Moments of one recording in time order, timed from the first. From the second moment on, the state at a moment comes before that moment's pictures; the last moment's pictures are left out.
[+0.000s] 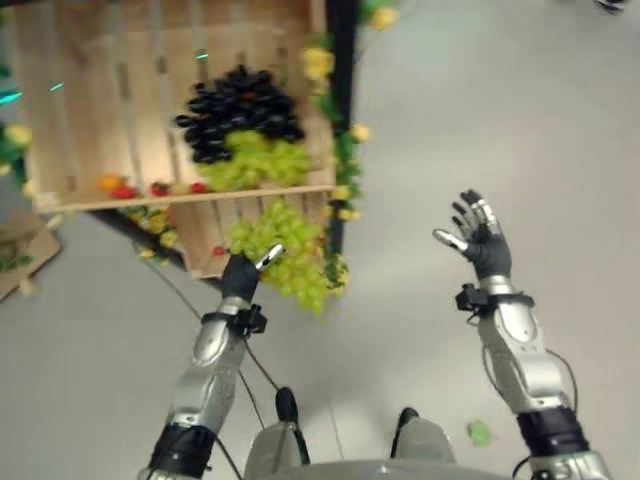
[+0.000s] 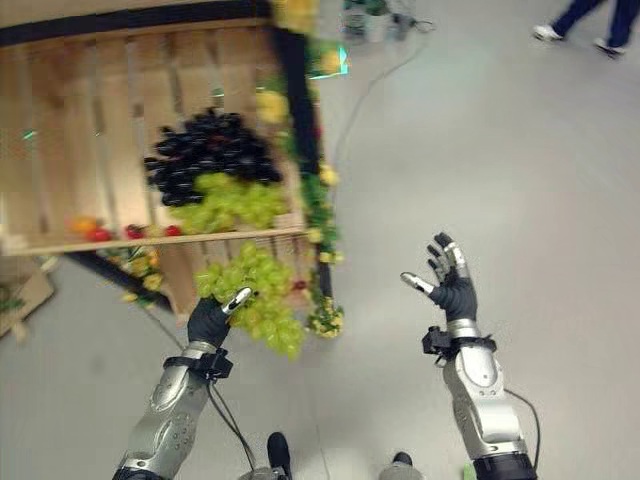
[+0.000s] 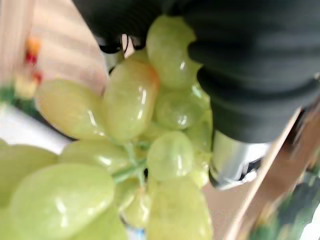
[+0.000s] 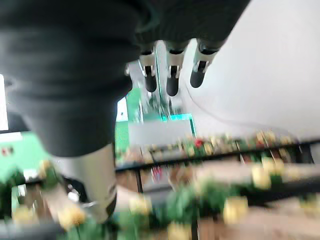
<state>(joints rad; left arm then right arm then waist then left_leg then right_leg) -0.03 0.29 -0.10 0.01 -0.61 -0.11 -0.02 -0.08 -0.29 0.01 -0.04 0.38 -0.13 -0.10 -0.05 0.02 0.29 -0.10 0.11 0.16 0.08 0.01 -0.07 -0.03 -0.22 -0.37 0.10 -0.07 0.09</state>
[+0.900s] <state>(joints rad) 0.00 0.36 -0.02 -0.19 -0.66 -0.14 -0.01 -0.10 -0.25 0.01 0.15 0.41 -0.11 -0.10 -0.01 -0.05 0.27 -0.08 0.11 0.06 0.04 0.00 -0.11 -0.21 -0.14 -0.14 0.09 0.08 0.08</state>
